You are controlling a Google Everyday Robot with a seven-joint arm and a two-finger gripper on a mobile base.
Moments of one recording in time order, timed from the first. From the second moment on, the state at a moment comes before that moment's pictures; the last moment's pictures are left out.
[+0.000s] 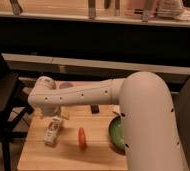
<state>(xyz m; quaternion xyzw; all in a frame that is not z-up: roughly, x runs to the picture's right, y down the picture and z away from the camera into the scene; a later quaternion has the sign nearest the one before) -0.206 0.154 0.788 -0.19 -0.21 -0.65 0.70</state>
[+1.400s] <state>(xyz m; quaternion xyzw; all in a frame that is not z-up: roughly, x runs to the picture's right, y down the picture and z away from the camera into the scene) -0.206 0.192 0.825 -0.21 -0.22 -0.66 0.69</state>
